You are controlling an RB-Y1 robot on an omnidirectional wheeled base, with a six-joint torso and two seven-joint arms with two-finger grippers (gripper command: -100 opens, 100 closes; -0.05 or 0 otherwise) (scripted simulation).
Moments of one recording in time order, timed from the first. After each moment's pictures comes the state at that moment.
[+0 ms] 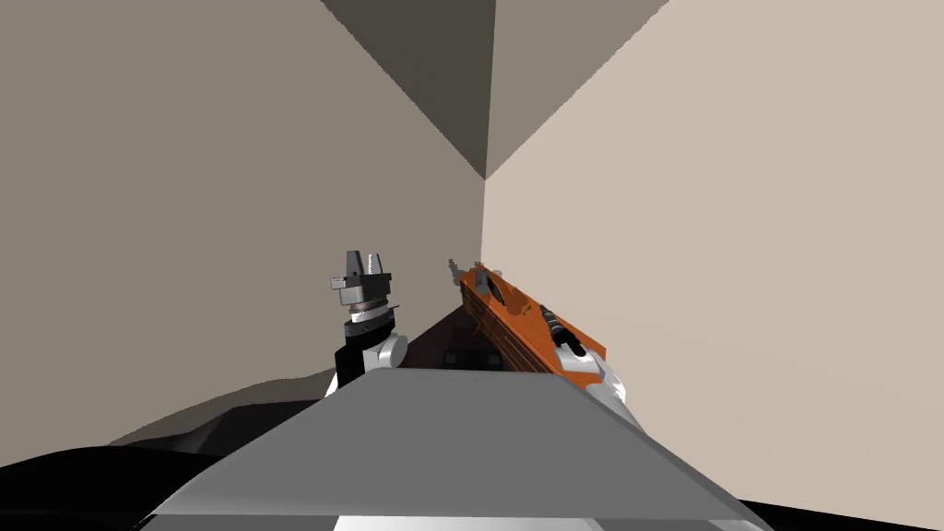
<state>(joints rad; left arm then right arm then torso) 0.53 -0.03 -0.02 -2.37 0.08 -0.58 -0.03 0.29 -0.40 -0.09 -1.44 0.00 0.13 0.30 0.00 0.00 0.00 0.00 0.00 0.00</state>
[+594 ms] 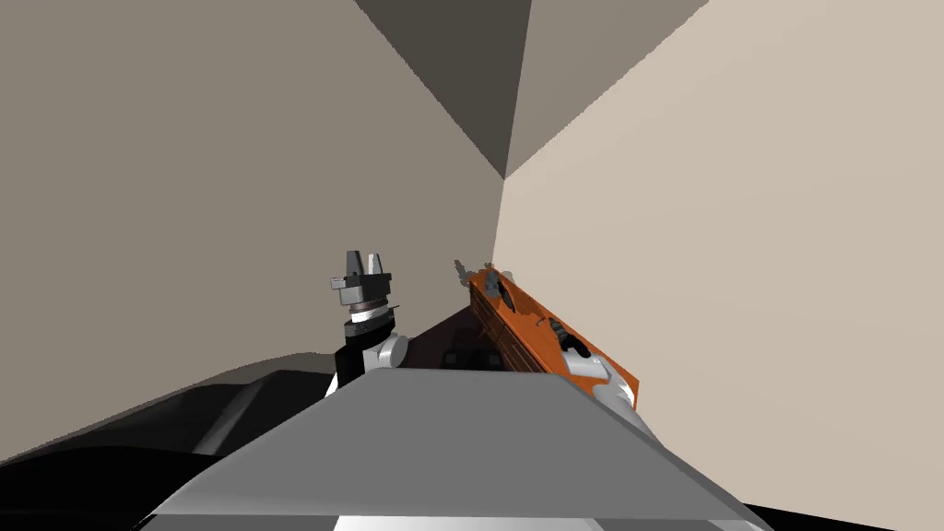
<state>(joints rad) 0.53 -0.03 -0.02 -2.37 0.08 -0.58 -0.03 0.25 -0.44 -0.12 -1.26 -0.02 0.25 0.34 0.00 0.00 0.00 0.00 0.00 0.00</state>
